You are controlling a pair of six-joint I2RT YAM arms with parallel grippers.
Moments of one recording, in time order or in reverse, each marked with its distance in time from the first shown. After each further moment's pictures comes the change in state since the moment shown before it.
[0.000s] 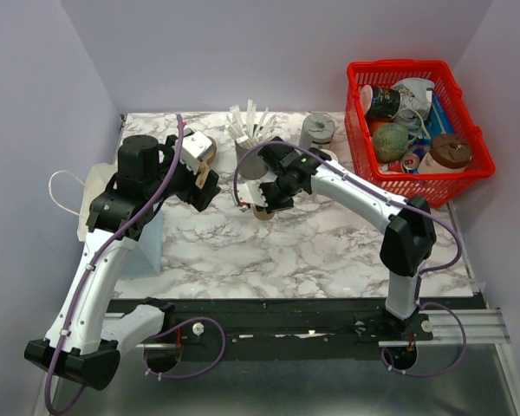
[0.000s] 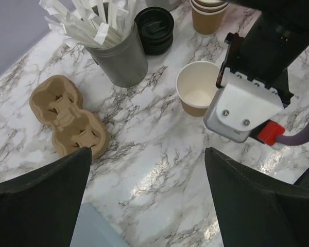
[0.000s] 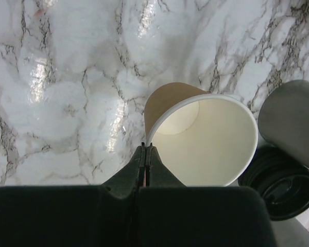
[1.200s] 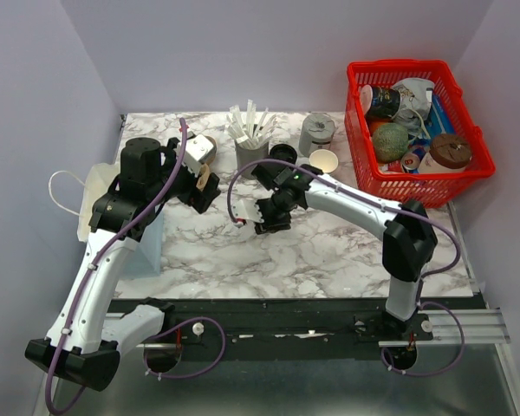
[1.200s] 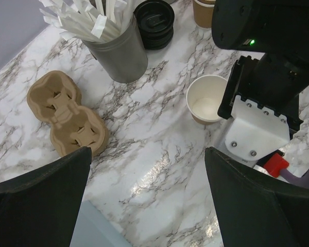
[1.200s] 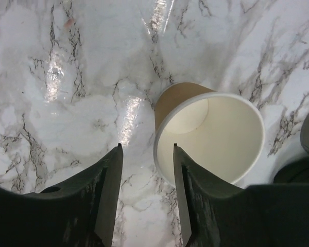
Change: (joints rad) left arm 0.000 -0.008 -0.036 0.014 -0.006 0.014; right arm 0.077 -0.016 -0.147 0.089 0.051 0.100
